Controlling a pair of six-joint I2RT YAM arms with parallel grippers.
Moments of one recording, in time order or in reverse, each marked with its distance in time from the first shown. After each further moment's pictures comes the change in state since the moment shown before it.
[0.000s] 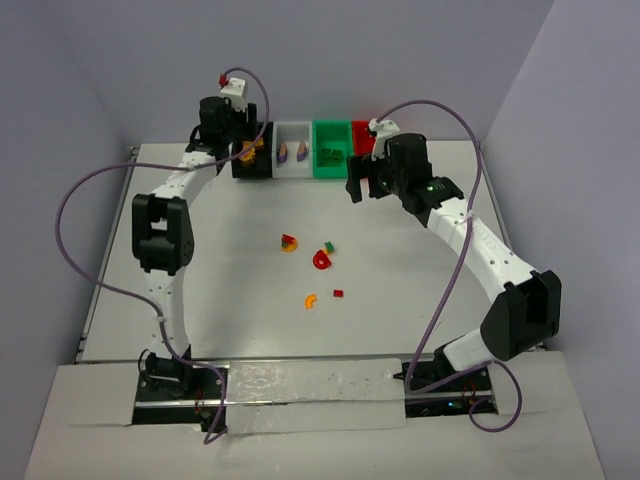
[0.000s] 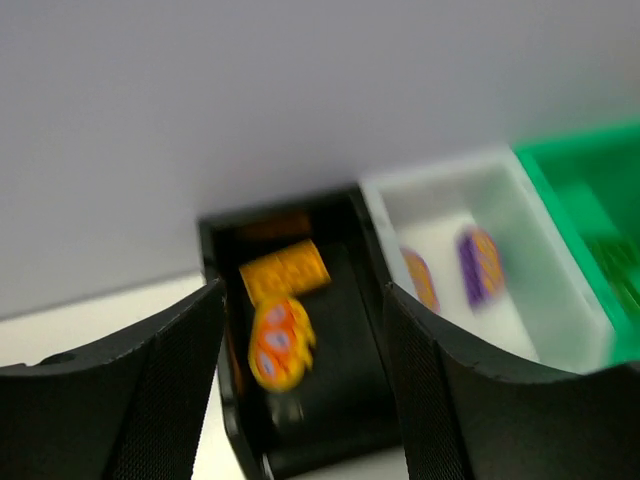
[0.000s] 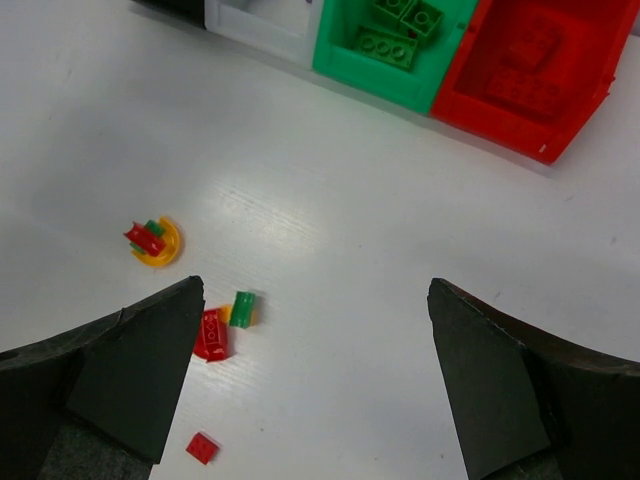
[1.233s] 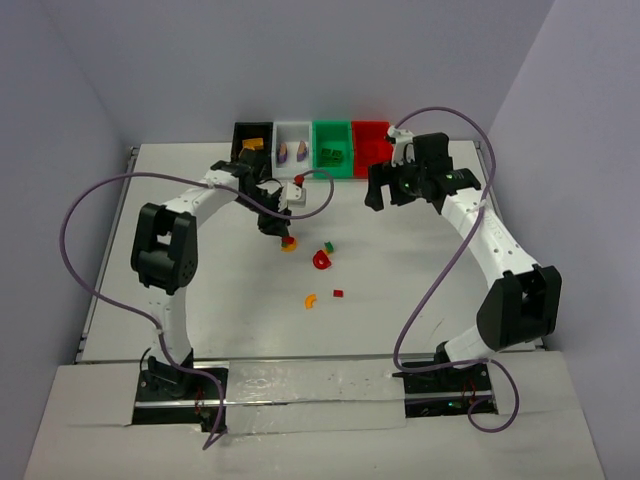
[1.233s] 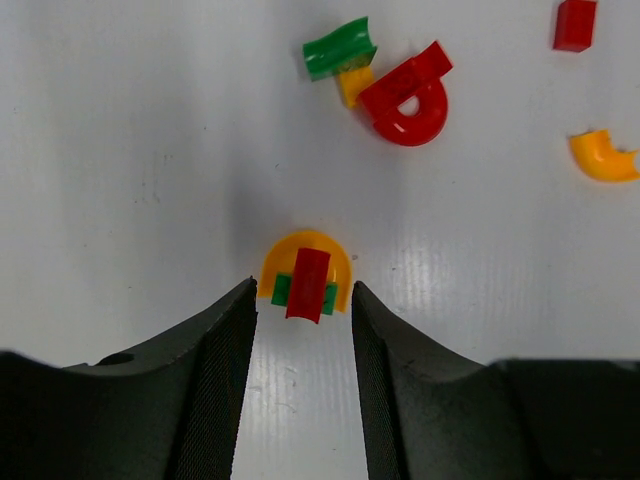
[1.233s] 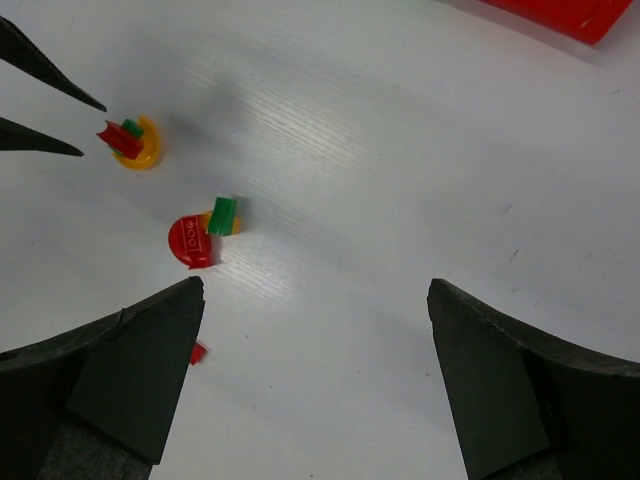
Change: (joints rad) left arm -0.182 -0.245 -0.352 -0.984 0.737 1.104; right arm -0.179 0.043 0.036 -0.241 -0.245 -0.082
